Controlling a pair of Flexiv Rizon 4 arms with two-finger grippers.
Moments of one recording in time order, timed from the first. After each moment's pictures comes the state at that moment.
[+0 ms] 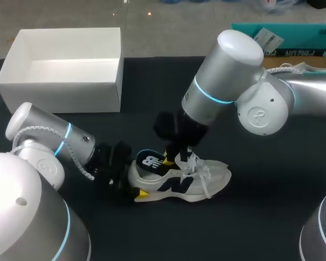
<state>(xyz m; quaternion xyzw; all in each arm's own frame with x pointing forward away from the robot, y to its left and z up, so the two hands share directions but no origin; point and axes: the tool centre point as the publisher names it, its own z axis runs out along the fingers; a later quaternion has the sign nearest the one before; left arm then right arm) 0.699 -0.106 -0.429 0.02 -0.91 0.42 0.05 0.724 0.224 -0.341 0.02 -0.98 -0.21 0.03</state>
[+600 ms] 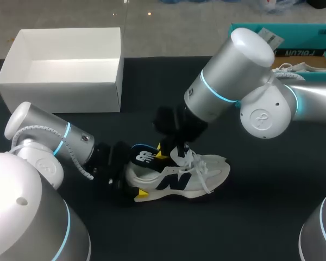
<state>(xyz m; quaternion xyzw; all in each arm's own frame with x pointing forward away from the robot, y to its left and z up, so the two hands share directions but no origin) 0.699 -0.105 -0.428 0.02 -0.91 0.42 0.05 0.729 0.242 -0.317 0.04 -0.96 -0.26 0.01</state>
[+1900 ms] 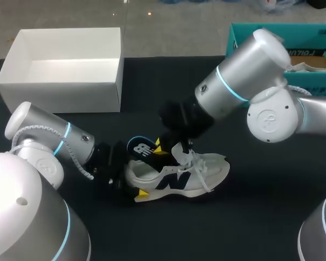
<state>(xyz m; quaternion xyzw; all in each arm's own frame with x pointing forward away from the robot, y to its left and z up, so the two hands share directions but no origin) 0.699 -0.105 -0.428 0.02 -0.91 0.42 0.05 0.731 0.252 -0.301 0.07 -0.94 -0.34 0.02</state>
